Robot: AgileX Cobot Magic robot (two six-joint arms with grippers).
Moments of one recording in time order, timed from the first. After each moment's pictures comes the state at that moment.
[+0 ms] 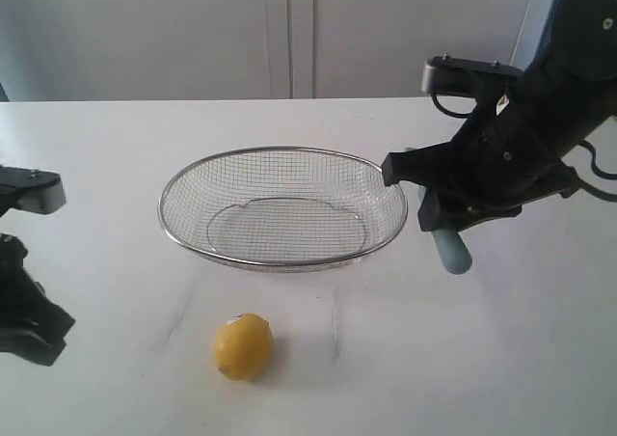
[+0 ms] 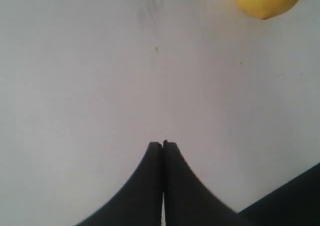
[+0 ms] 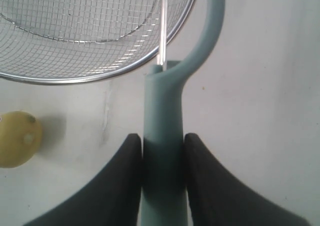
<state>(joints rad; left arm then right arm) -0.32 1.25 -0.77 -0.31 1.02 0.32 0.36 1.53 -1.13 0.19 0.89 0.15</state>
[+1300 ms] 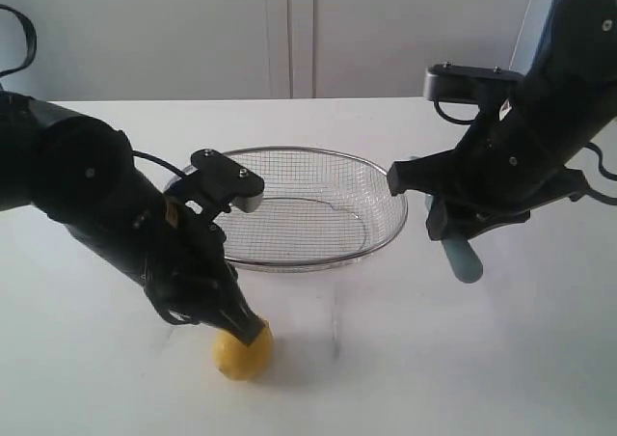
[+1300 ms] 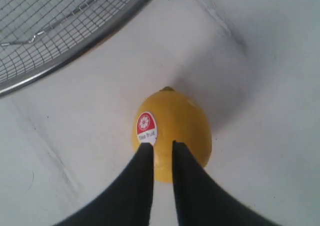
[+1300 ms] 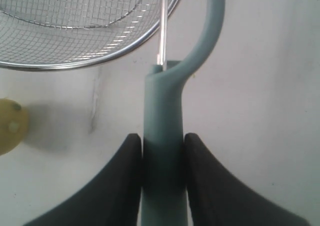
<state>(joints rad) -0.76 1.55 -0.96 -0.16 0.64 0.17 0.36 1.53 -1.13 0.16 0.93 0.15</state>
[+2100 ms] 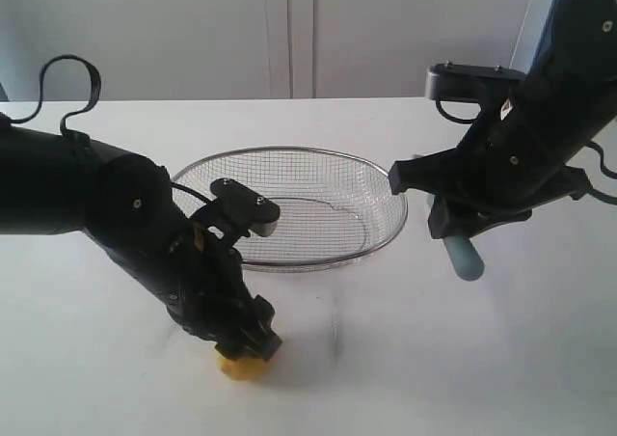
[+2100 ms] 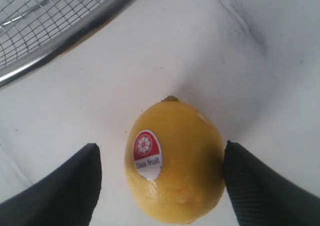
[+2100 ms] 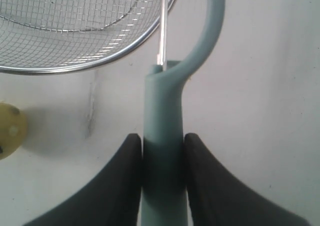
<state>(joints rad) -0.76 1.68 -0.96 -0.19 0.56 0.17 0.36 1.53 -1.13 0.15 0.92 0.16</state>
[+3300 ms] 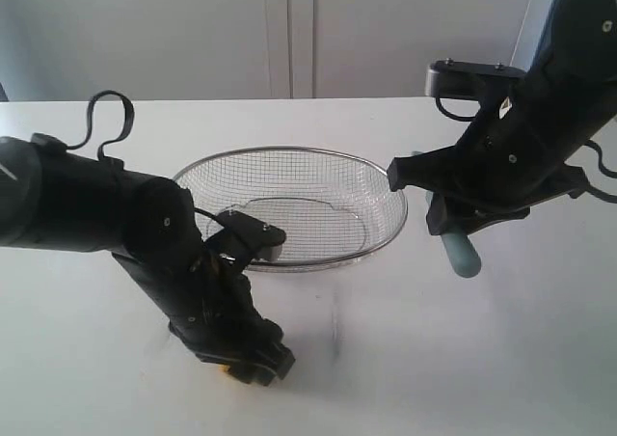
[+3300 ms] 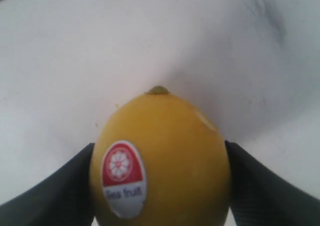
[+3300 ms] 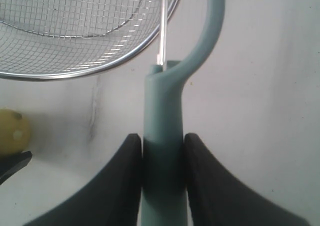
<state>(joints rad) -0.77 1.78 -0.97 -0.30 0.56 0.16 0.36 1.53 -1.13 0.15 0.91 0.16</state>
